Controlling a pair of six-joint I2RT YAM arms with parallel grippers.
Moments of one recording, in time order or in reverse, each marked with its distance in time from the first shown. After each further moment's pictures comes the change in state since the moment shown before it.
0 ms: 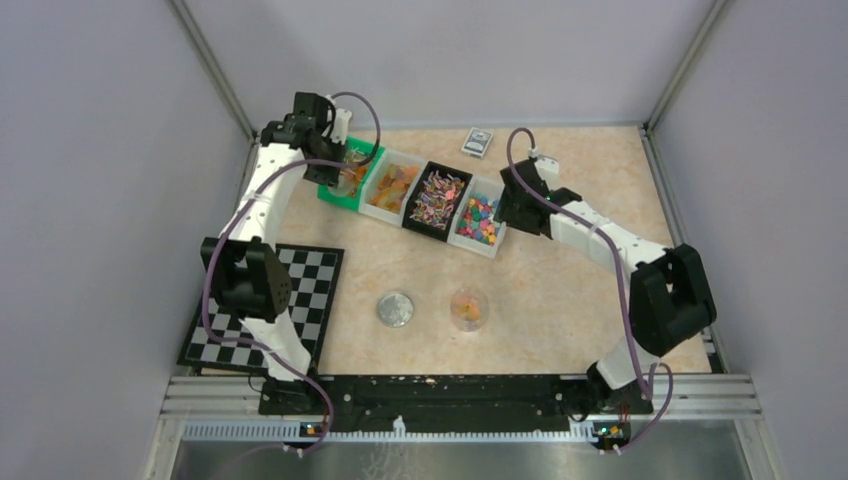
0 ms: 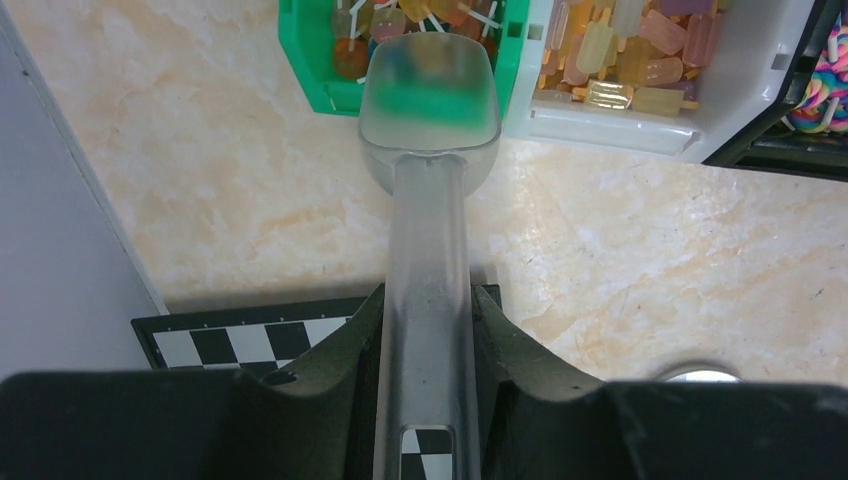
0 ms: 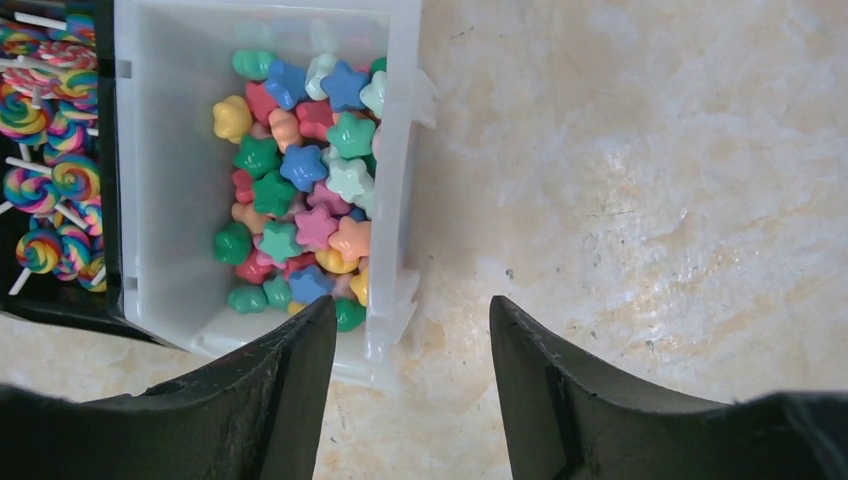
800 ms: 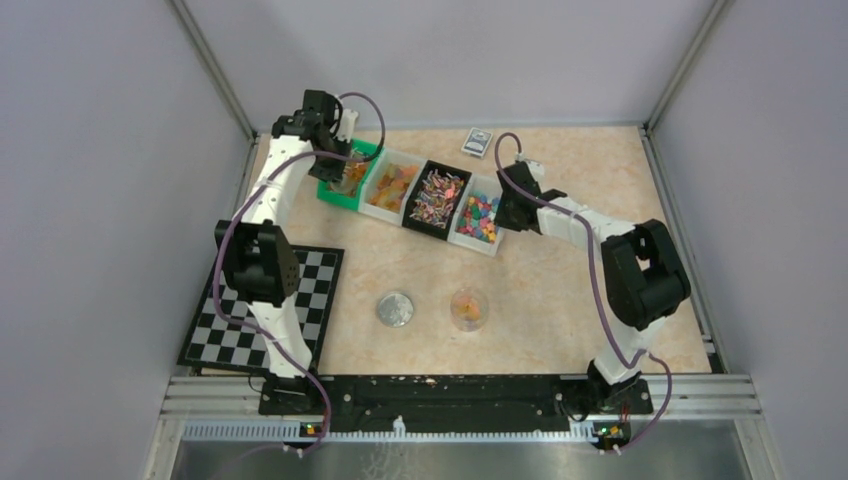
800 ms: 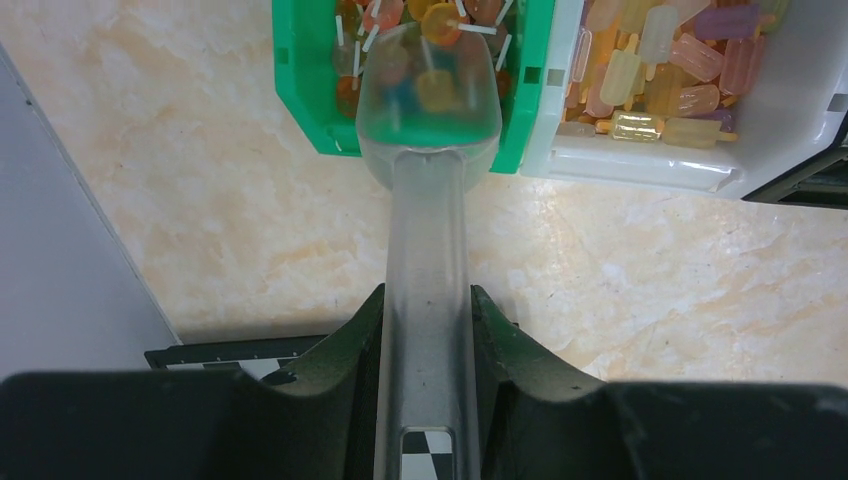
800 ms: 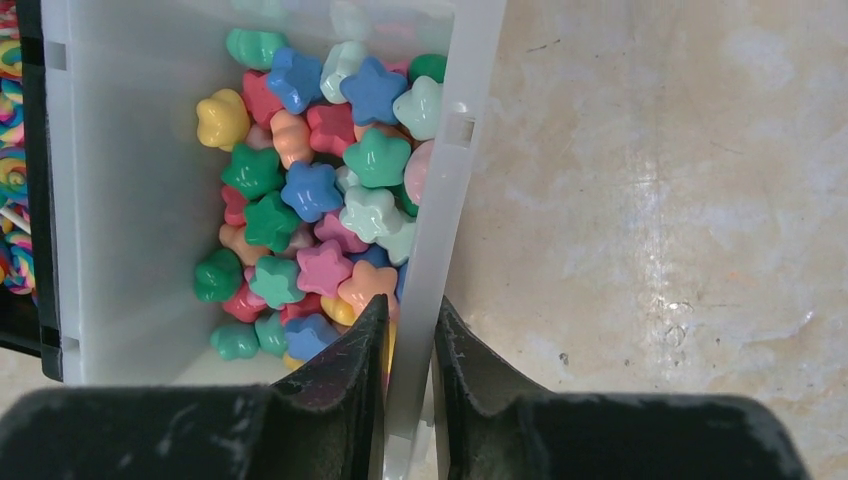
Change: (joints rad) left arm 0.001 0.148 0.109 -0.008 -0.016 0.031; right arm -0.042 0.201 0.018 0.162 -0.141 -0.071
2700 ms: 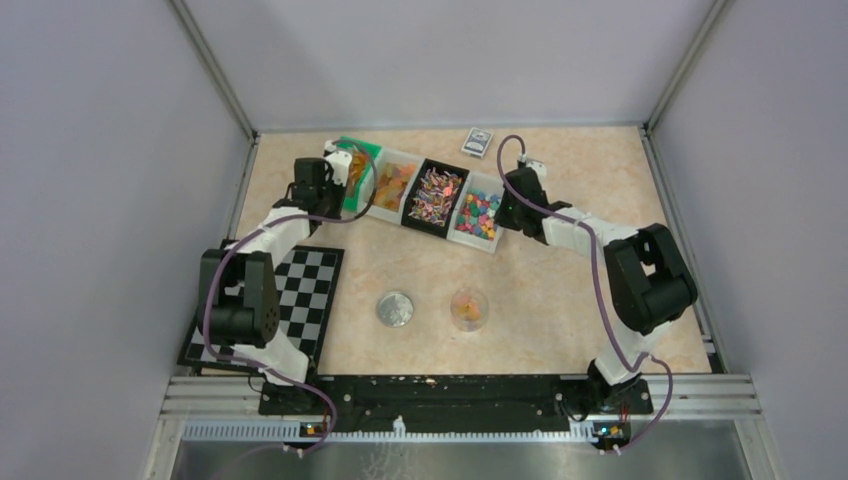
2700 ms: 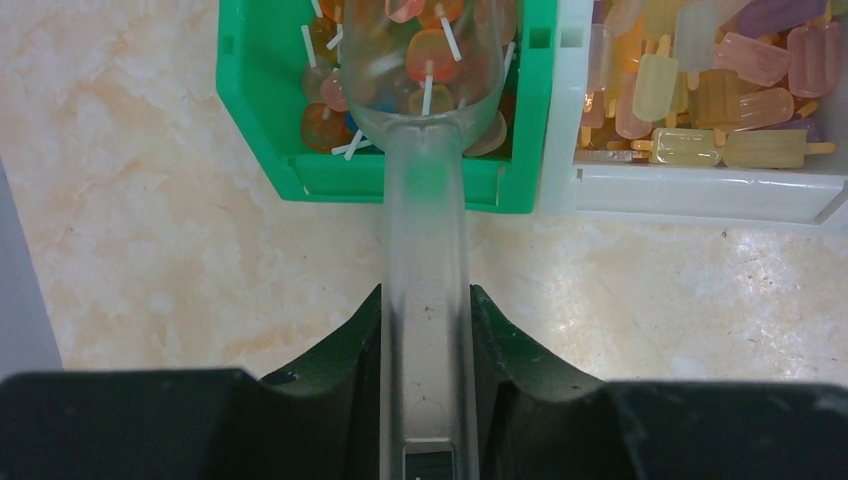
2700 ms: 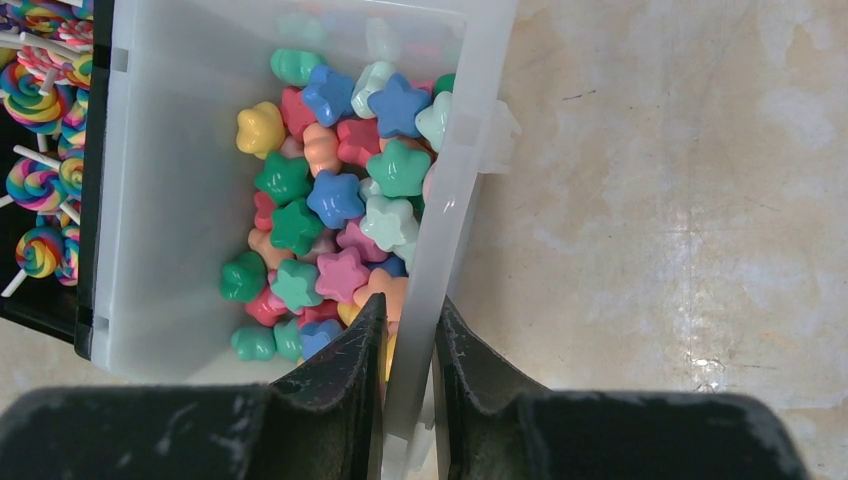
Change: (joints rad) left arm 0.035 -0.301 -0.841 0.880 0.071 0.073; right arm -0.017 -0.038 -0.124 0.244 -0.051 -0.045
